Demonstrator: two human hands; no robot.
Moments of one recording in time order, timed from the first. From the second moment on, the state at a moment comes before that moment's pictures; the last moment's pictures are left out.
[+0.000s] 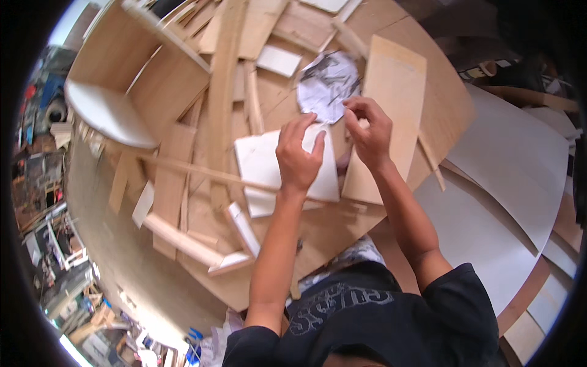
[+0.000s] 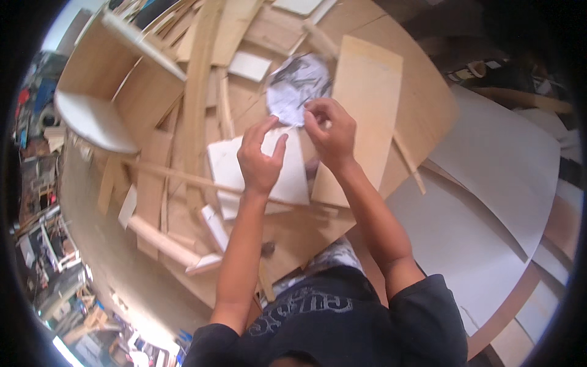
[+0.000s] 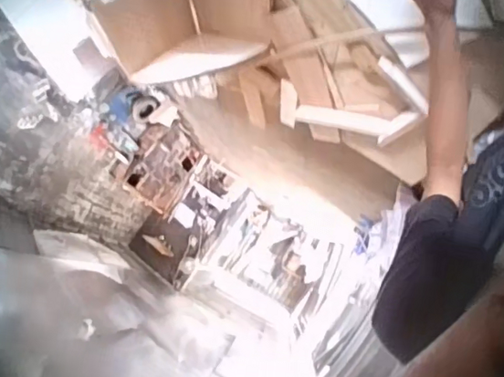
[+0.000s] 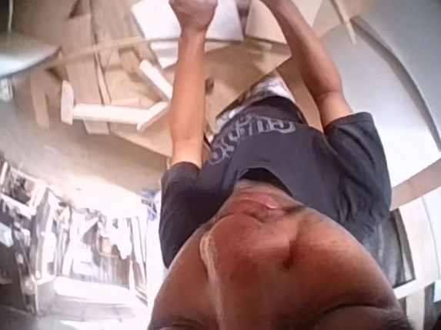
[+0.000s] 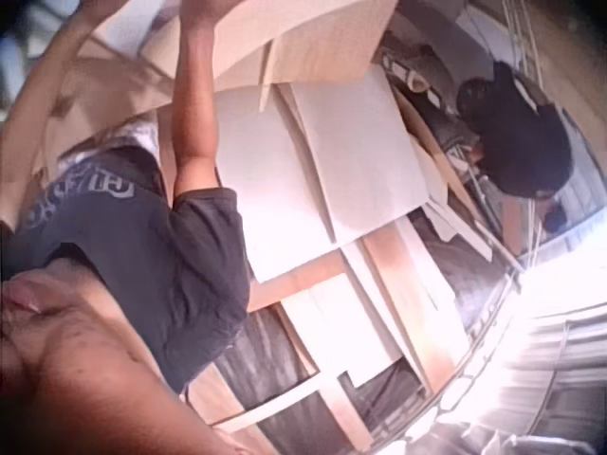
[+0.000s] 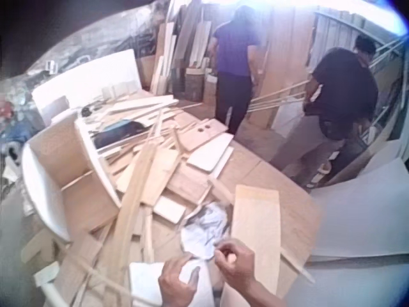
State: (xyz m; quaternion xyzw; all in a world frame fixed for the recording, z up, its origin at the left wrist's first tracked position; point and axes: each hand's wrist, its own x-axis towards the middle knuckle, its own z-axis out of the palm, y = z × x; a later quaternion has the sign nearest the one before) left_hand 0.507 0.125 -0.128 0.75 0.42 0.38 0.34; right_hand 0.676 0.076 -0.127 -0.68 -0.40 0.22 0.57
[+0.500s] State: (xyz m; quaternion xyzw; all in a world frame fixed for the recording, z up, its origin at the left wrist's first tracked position) left_hand 0.193 -0.036 -0.080 0.73 0.53 0.27 0.34; right_hand 0.384 -0.072 -0.123 -0.63 -0.19 0.56 0.50
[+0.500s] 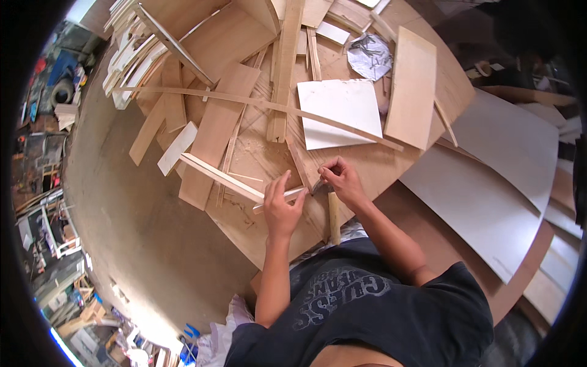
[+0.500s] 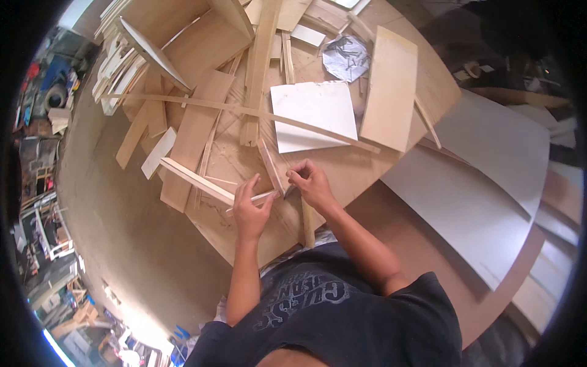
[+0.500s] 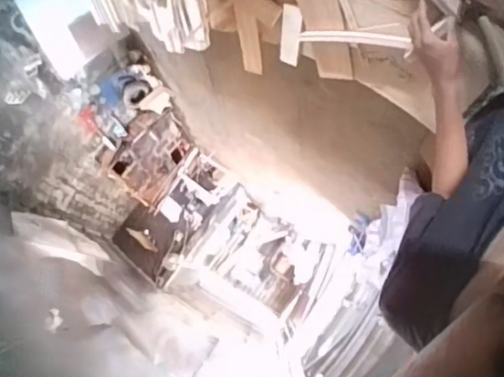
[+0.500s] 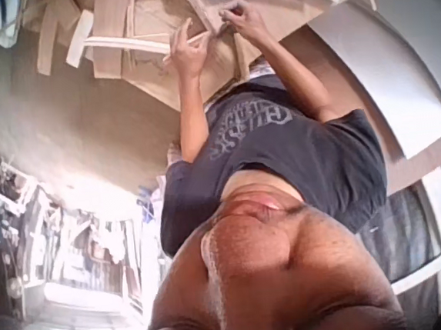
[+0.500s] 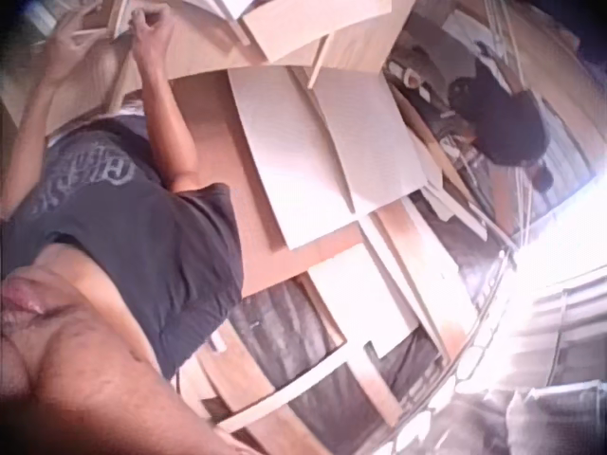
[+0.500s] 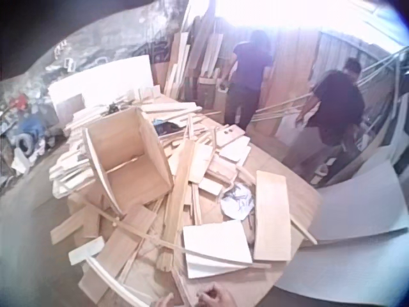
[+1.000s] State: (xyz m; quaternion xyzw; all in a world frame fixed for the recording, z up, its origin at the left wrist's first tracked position) left_hand 0.150 -0.033 -0.104 0.86 0.37 0.21 0.28; right_hand 0.266 -0.175 -0.065 -0.70 -0.10 0.40 0.59
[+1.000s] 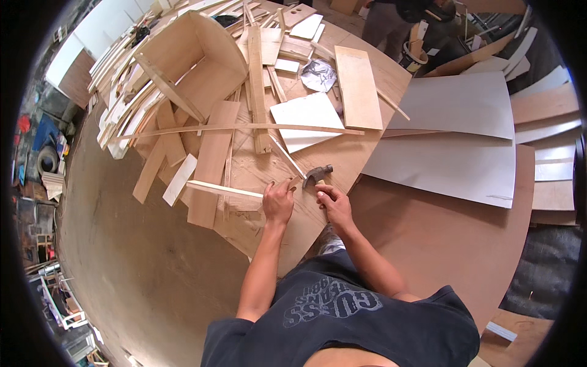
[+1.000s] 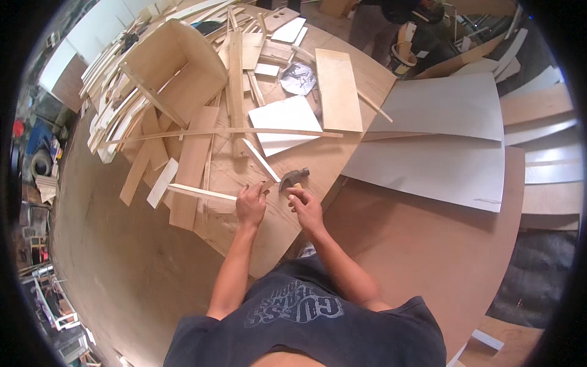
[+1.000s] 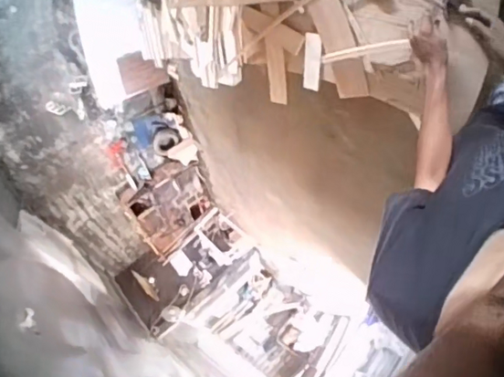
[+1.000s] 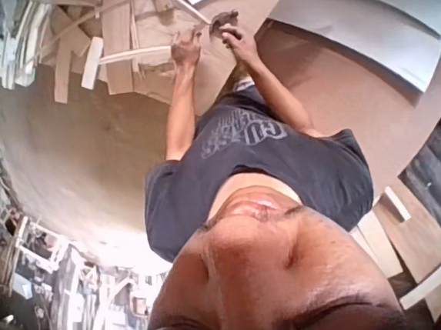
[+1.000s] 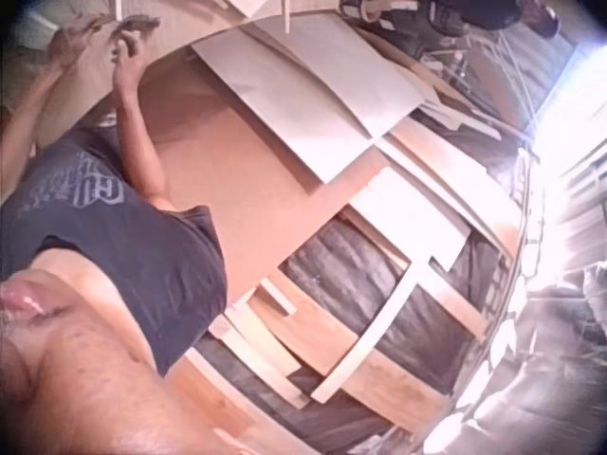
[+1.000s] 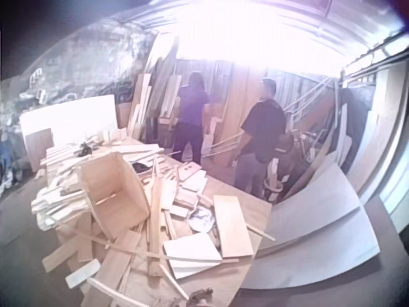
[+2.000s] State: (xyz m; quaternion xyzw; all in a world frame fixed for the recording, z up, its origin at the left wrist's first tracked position) left_hand 0.114 -0.161 -0.101 0.62 0.52 0.37 0.45; right_hand 0.268 -0.186 -0.104 -0.67 -0.30 0.28 0.62
